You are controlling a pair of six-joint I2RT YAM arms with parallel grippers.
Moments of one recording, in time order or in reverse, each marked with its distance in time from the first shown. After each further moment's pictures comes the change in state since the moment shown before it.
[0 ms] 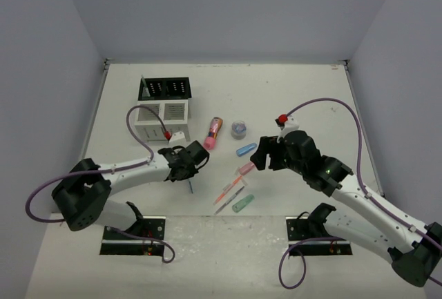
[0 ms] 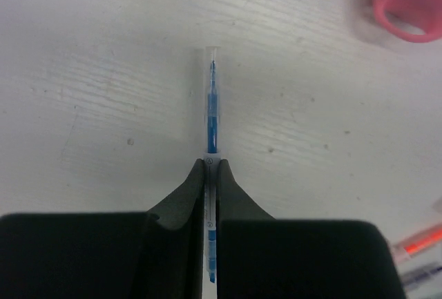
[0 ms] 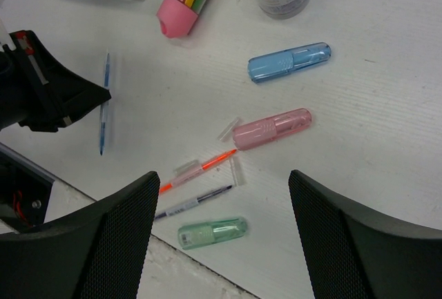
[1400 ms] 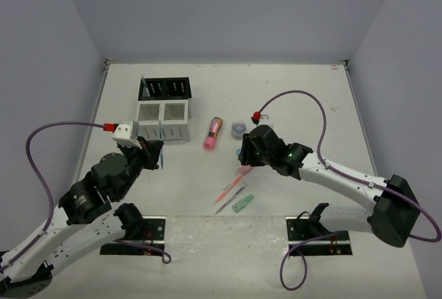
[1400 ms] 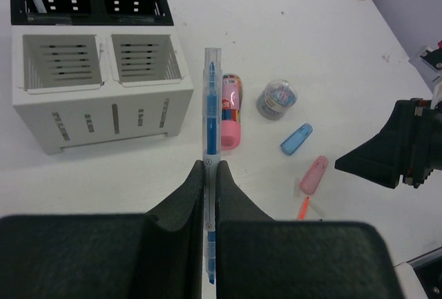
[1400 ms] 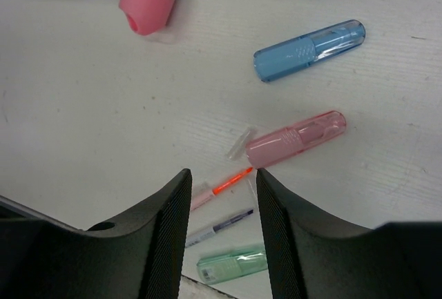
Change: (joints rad) left arm -0.017 -0.957 0.067 -0.002 -0.050 0.692; right arm 0.115 0.391 0.102 0.087 0.123 0.174
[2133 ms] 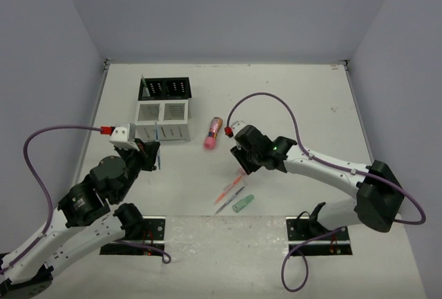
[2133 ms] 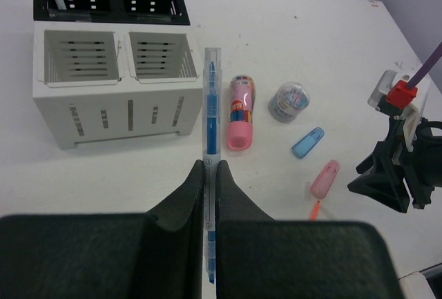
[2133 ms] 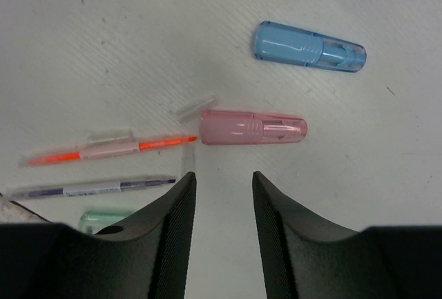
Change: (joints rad) left arm 0.000 -0.046 -0.029 -0.013 -0.041 0.000; right arm 0.051 0.157 0.122 -0.160 -0.039 -0.538
